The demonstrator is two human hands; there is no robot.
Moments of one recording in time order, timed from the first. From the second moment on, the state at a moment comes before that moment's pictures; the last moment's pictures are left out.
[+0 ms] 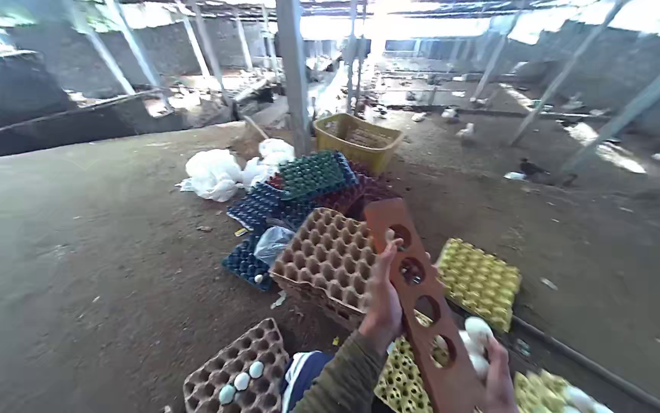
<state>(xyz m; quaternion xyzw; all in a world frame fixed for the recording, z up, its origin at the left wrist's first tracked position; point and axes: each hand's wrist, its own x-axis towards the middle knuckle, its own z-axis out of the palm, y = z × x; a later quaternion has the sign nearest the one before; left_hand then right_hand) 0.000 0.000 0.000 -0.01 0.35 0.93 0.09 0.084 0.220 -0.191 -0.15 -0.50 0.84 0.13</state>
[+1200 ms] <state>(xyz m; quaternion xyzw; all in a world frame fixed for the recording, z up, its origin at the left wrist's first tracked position) 0.107 0.118 -0.016 0.09 0.35 0.85 0.39 0.183 0.268 0.057 0.01 -0.96 0.23 0.13</state>
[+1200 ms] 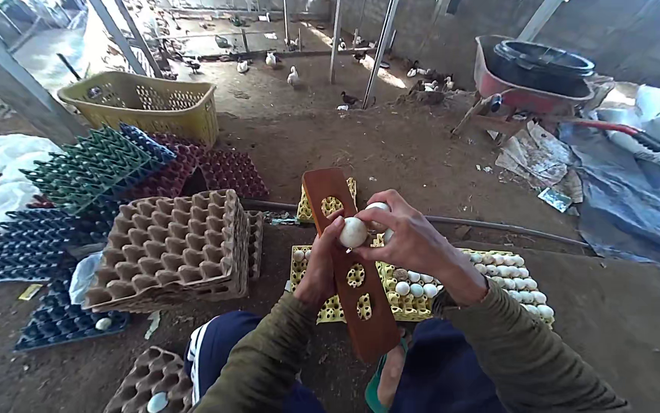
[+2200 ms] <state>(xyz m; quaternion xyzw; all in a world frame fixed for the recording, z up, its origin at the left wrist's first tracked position) 0.141 0.142 -0.009 0.19 0.48 0.82 0.26 0.269 0.265 0.046 -0.14 -0.85 0.45 0.26</state>
